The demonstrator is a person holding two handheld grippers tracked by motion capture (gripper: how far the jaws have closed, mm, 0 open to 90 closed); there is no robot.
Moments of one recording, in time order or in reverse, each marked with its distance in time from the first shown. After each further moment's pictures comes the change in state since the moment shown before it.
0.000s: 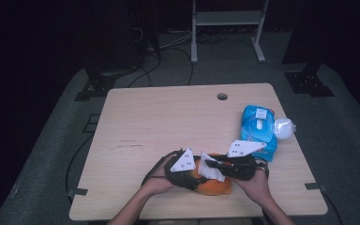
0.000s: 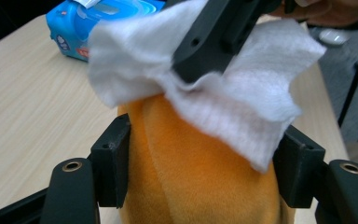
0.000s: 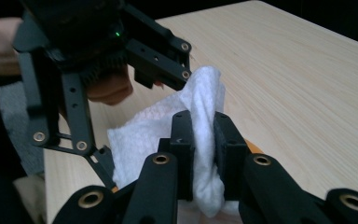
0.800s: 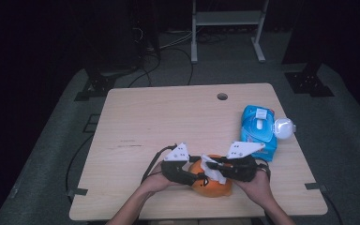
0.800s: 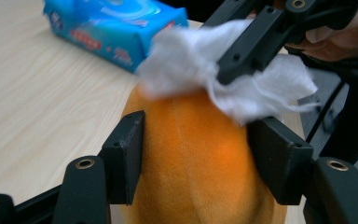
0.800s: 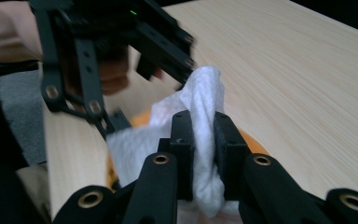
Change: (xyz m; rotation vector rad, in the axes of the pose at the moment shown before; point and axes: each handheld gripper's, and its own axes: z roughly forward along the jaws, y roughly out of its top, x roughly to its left) left arm 0.009 -0.002 -0.005 -0.046 -0.081 -0.168; right arm 0.007 0.002 0.001 0.031 0.011 -0.015
